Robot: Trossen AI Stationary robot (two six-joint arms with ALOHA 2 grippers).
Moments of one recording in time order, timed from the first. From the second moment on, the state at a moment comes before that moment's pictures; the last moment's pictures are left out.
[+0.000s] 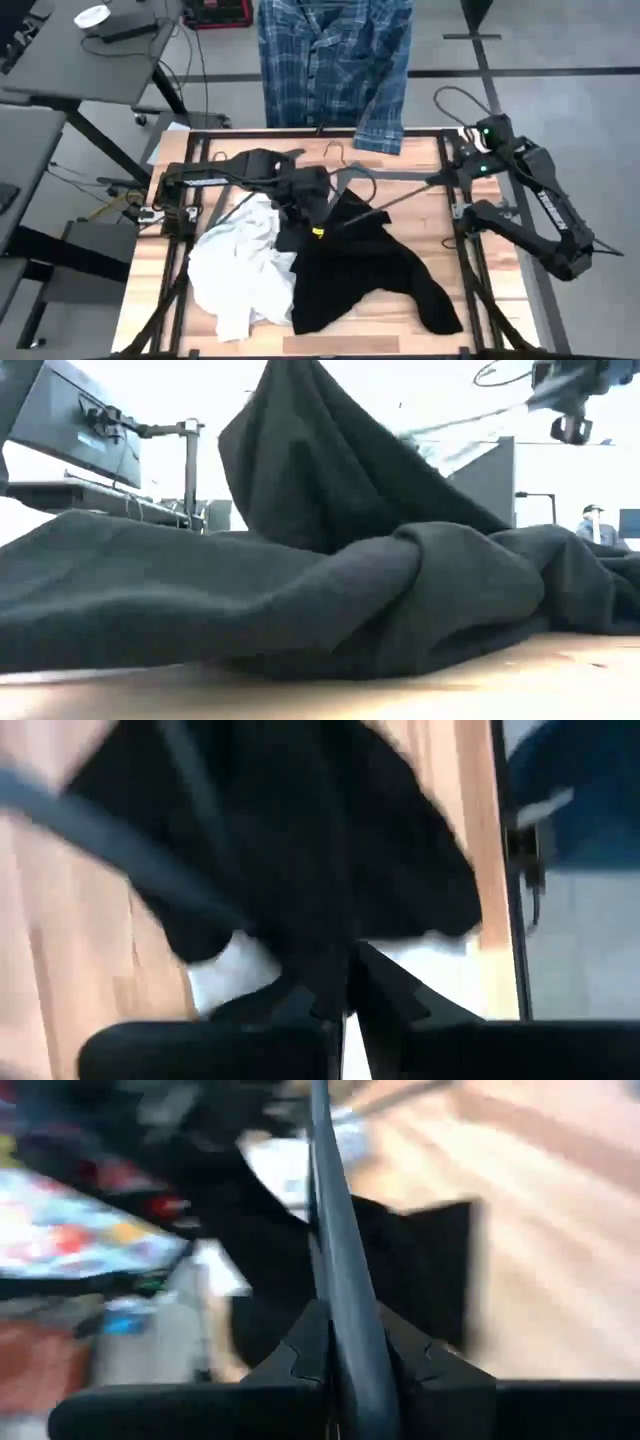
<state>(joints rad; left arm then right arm) -0.07 1.90 2.22 -1.34 0.20 -0.04 -1.09 0.67 0.92 -1.14 -0.74 0.04</state>
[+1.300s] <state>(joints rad) 0.09 1.92 1.57 -0.52 -0.12 -0.40 -1.13 0.45 1.00 -1.17 -0.44 0.13</state>
